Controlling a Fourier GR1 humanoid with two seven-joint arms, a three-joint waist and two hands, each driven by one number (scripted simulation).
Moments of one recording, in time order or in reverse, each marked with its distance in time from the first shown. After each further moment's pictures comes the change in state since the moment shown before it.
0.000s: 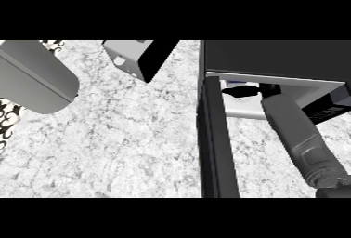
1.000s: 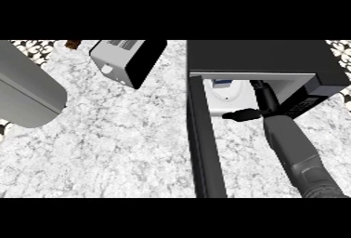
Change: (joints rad) left arm -0.123 -0.073 -0.230 -0.115 -0.264 0.146 0.234; right arm 0.157 0.033 -0.043 -0.048 -0.102 0.353 -0.200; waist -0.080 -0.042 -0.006
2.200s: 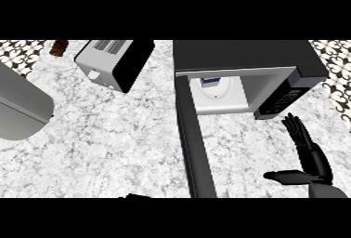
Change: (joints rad) left arm -0.548 -0.205 -0.141 0.233 -0.221 0.001 0.523; right arm 0.669 -0.066 0.083 -0.632 -0.145 0.269 0.026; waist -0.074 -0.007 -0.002
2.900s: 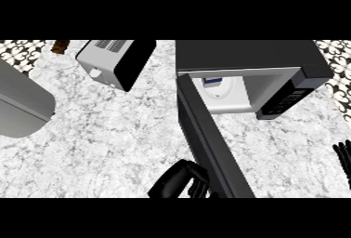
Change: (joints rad) left arm -0.508 -0.193 -0.084 0.557 0.011 -0.102 0.138; right arm 0.352 -0.098 -0.048 -0.420 -0.154 0.066 0.068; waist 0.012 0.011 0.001
